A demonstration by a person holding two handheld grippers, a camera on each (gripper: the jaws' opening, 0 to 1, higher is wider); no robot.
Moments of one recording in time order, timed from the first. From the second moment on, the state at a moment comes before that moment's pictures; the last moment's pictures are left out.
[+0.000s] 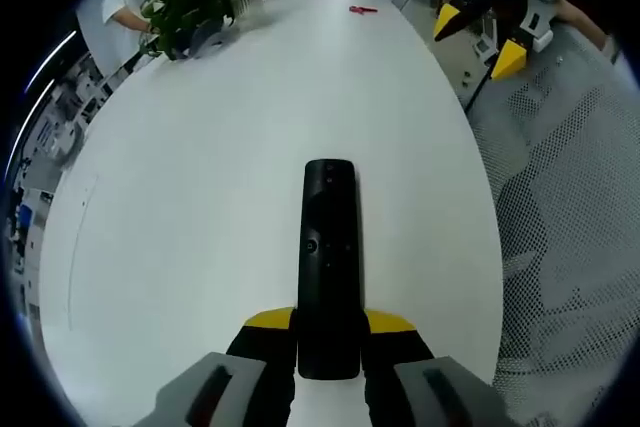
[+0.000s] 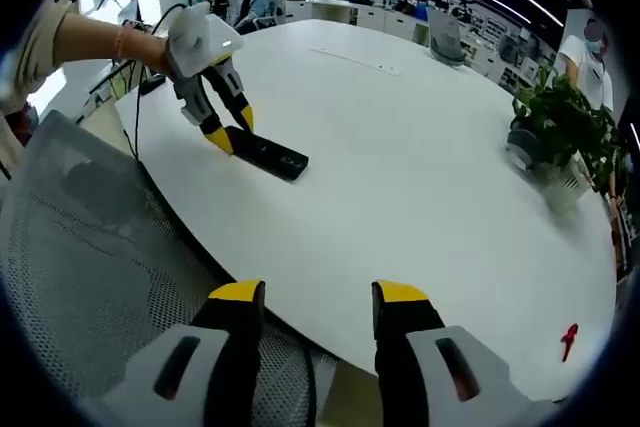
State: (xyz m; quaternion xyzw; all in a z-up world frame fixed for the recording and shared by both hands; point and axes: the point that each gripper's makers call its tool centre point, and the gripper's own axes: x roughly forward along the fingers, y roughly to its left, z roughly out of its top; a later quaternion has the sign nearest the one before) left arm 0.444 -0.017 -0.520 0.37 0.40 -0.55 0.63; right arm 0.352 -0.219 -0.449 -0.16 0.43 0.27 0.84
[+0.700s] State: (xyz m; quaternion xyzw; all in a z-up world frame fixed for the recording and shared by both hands) left arm 0.417 -0.017 -0.520 0.33 0.40 -0.53 0.67; right arm 0.345 -0.208 -0.452 -0.18 0.43 0.31 0.83
